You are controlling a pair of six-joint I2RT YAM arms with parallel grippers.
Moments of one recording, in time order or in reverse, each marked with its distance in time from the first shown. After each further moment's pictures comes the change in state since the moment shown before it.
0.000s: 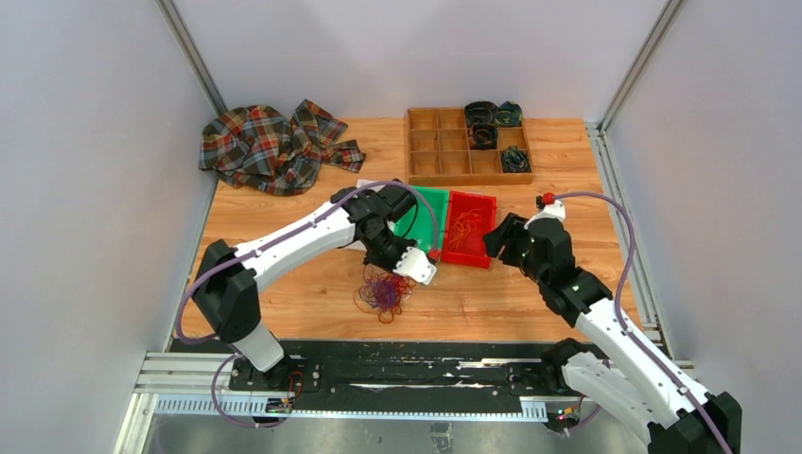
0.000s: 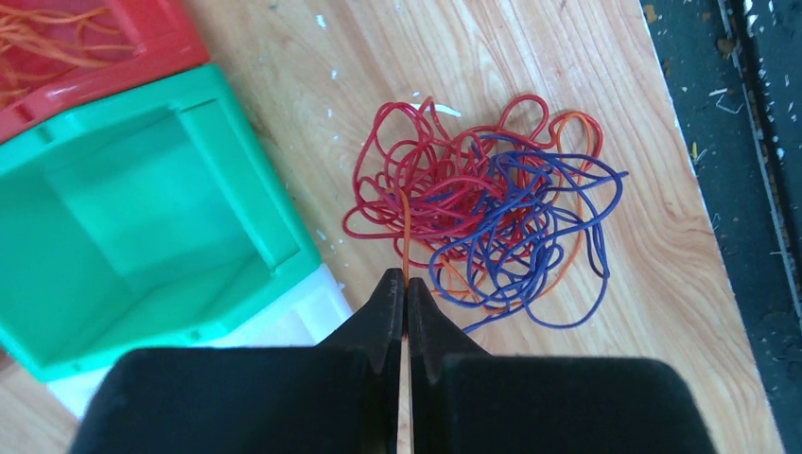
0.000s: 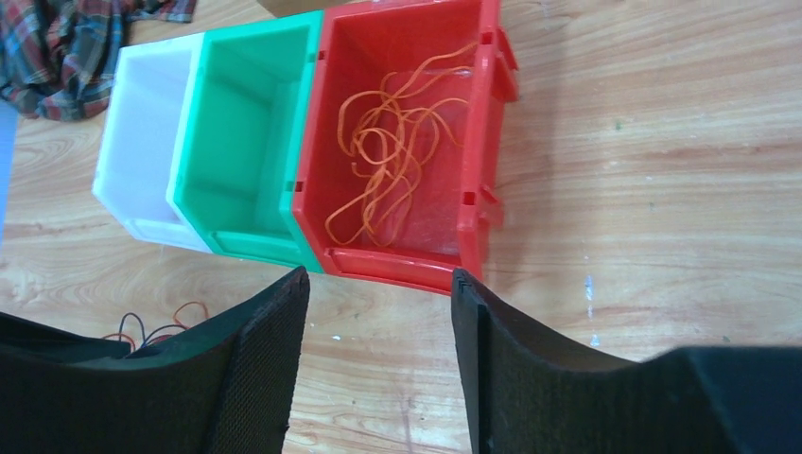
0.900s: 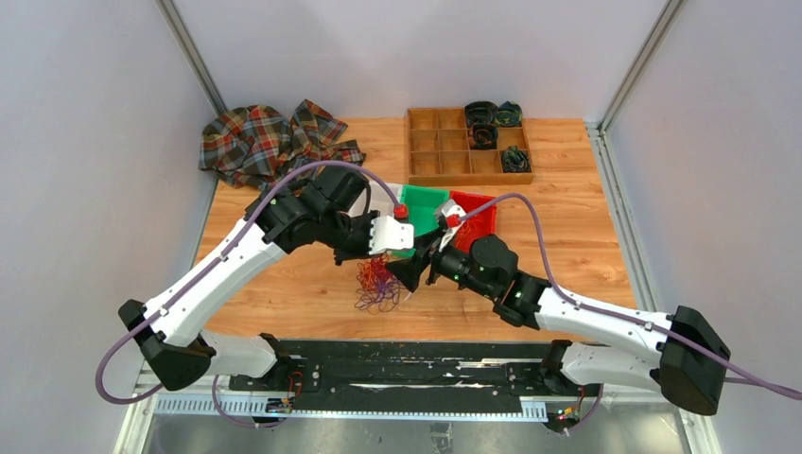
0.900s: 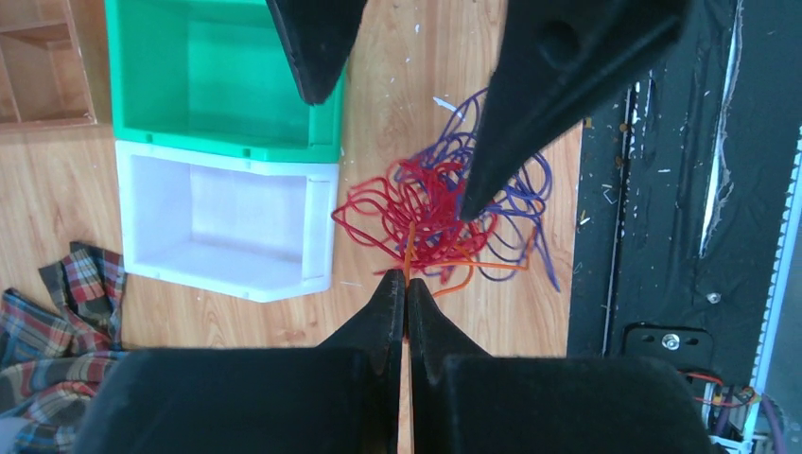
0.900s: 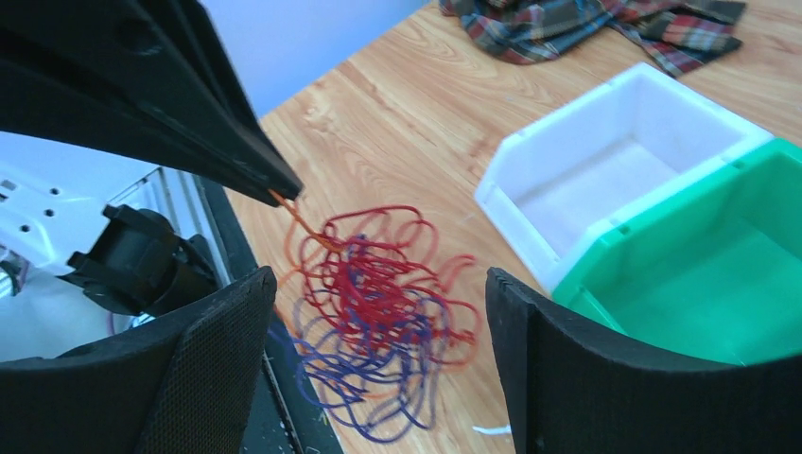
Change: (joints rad) left arm 0.022 -0.364 0.126 -0.123 -0.031 -0.519; right arm 0.527 0.291 0.024 0.679 -0.206 -0.306
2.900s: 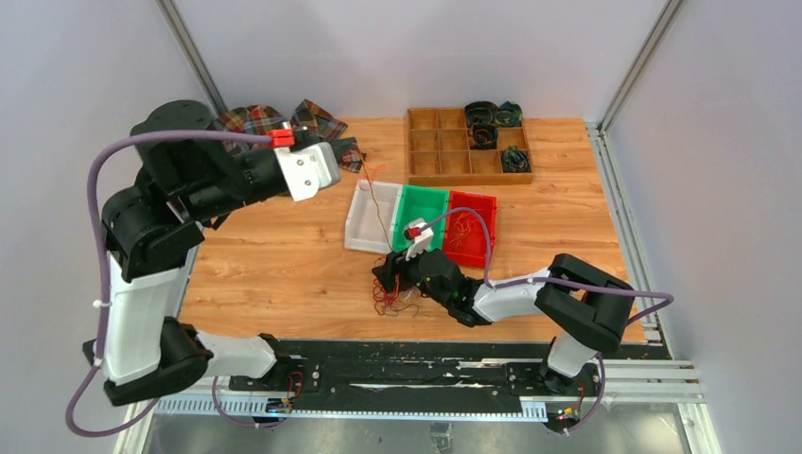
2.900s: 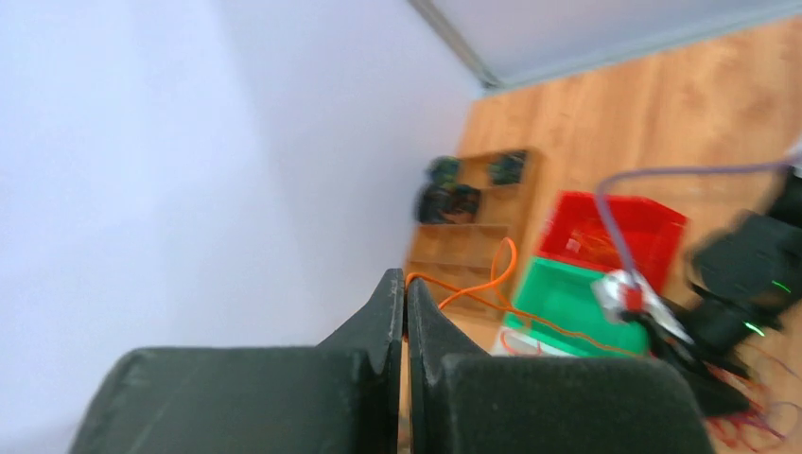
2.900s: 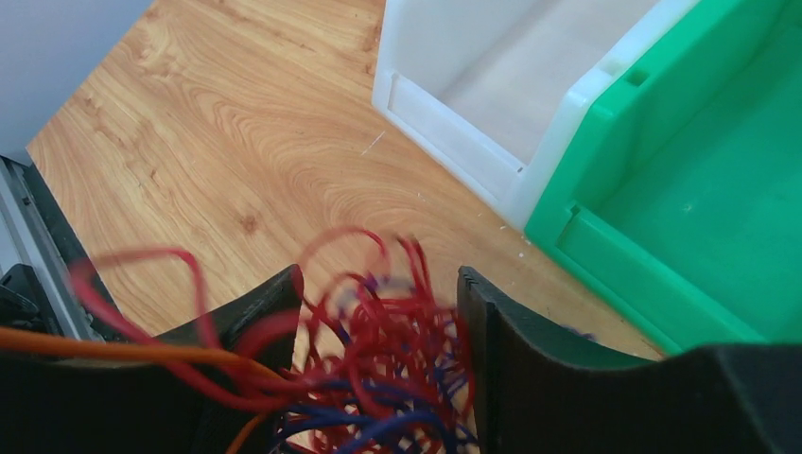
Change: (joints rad) left arm 0.005 0.031 0.801 0.061 -0.016 -0.029; right arm 0.064 0.557 -0.006 0.377 0.236 0.124
